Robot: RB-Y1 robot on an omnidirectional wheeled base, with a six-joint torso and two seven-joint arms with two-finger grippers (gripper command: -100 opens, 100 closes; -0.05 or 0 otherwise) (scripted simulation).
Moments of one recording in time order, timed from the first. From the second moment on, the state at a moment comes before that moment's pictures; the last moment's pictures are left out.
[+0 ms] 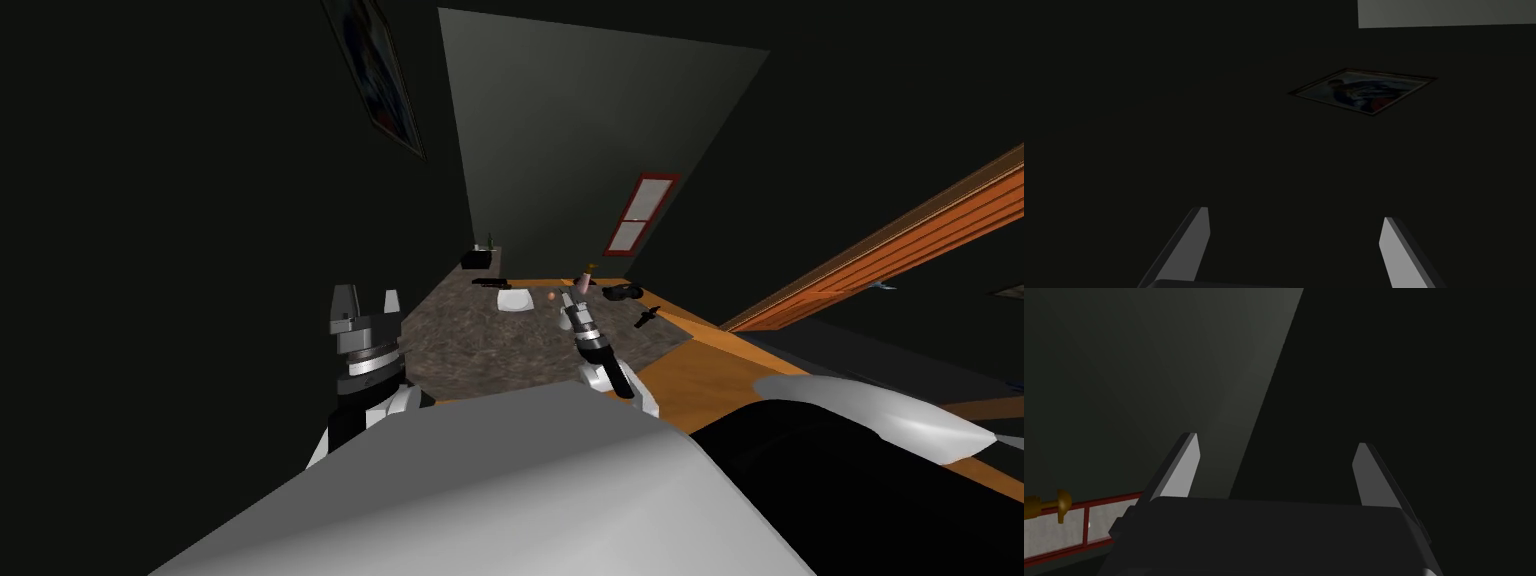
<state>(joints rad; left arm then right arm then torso) 0.47 -0.01 0.00 -2.31 -0.02 -0.61 0.02 0.45 -0.31 -0.03 -2.14 -0.03 -0.51 0.07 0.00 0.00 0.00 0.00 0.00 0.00</state>
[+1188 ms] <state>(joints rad) 0.47 -0.01 0.00 -2.31 -0.02 -0.61 0.02 0.46 -0.69 0.00 -1.92 0.02 -0.51 0.03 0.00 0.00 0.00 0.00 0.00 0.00</state>
